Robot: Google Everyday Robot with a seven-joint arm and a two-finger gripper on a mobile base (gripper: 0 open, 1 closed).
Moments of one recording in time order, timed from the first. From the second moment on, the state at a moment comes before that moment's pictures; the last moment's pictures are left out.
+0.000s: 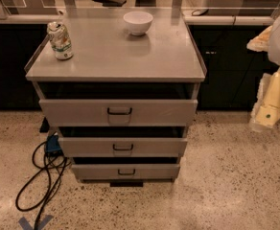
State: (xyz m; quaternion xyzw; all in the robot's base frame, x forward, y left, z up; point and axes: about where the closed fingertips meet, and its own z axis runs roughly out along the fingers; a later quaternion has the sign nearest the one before) arm 0.438 -0.217 0.976 -0.60 0.78 -0.03 0.16
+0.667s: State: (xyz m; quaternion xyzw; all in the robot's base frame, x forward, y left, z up) arm 0.443 -0.210 0.957 -0.60 0.78 -0.03 0.16
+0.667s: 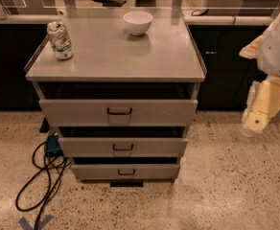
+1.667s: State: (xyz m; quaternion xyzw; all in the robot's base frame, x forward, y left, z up) arm 0.500 -0.150 0.830 -0.58 0.79 0.06 0.20
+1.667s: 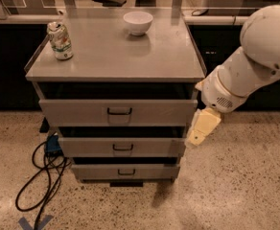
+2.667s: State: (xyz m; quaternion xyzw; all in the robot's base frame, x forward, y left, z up) arm 0.539 -0.127 0.815 -0.57 0.78 0.09 0.23
